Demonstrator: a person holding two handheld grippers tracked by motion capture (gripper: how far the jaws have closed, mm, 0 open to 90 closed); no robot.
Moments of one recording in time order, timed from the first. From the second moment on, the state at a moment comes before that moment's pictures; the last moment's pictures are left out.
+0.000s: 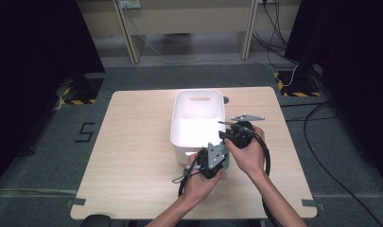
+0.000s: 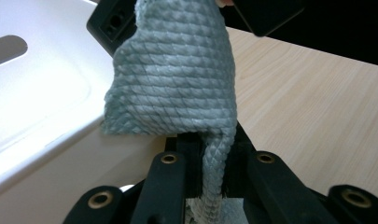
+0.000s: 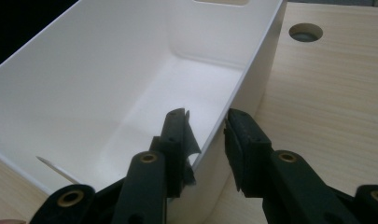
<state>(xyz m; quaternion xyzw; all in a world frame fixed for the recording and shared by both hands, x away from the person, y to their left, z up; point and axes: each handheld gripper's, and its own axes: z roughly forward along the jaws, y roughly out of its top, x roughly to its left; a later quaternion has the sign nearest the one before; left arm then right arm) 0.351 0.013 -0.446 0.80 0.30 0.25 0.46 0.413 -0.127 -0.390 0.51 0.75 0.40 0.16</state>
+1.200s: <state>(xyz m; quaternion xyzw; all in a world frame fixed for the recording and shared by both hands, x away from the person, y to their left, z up) 0.308 0.166 -0.428 0.76 0.37 0.27 0.46 0.423 -0.129 -0.387 0.52 0.73 0.41 0.16</state>
